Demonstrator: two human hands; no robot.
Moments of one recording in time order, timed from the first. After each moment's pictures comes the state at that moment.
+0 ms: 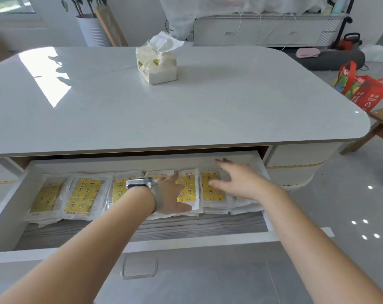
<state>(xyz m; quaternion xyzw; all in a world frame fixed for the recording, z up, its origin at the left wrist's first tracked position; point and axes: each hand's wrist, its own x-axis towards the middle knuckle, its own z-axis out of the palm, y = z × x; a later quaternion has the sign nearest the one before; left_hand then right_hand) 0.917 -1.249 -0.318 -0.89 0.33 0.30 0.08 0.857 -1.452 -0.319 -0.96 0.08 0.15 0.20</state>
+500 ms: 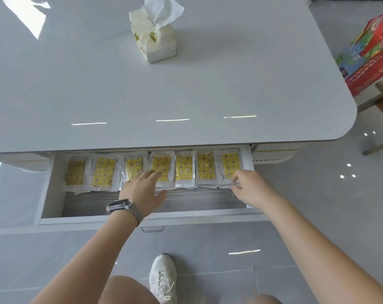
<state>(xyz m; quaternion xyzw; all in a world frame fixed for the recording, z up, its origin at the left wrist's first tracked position) 0.888 -1.195 -0.250 -0.94 0.19 0.27 -0.04 0.804 -1.466 -0.255 -0.93 0.17 0.27 0.20</state>
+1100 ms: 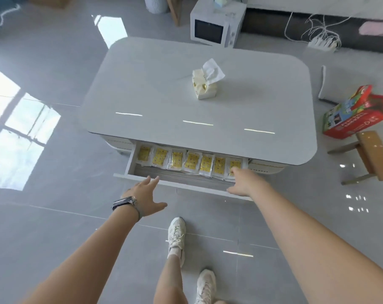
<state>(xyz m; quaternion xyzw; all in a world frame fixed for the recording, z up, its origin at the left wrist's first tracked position) 0.763 -1.087 0.048 -0.93 0.08 0.36 -0.03 0.767 -1.386 0.042 -0.91 0.10 0.39 0.09</state>
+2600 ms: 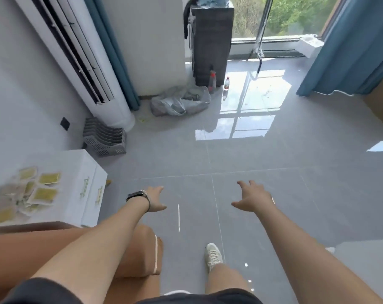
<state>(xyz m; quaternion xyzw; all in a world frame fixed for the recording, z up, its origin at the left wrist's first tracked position) 0.513 -0.363 0.191 -0.77 -0.52 0.29 -0.24 0.805 -0.490 0.210 -0.82 -0.48 0.26 -0.14</state>
